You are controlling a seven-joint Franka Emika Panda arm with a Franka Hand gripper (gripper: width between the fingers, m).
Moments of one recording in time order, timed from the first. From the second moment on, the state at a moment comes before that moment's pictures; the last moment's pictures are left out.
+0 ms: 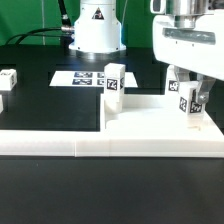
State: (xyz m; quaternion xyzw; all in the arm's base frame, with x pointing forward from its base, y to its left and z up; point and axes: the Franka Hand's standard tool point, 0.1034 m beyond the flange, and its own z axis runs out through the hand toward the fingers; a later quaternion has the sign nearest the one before) arm 0.627 0.119 0.073 -0.75 0.66 -0.02 0.07
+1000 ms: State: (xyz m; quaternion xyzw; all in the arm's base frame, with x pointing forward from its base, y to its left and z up) arm 0.631 0.114 0.077 -0.87 0.49 -0.05 0.09
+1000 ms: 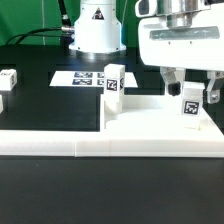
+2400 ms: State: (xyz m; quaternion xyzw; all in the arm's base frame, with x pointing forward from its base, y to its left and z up) arm 0.635 0.114 0.067 -0.96 0.28 -0.02 0.04
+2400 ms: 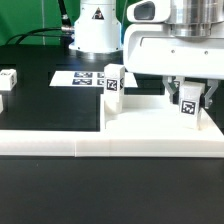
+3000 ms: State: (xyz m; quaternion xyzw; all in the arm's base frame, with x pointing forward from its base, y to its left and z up) arm 0.634 0.114 0.066 -0.68 0.73 0.02 0.00
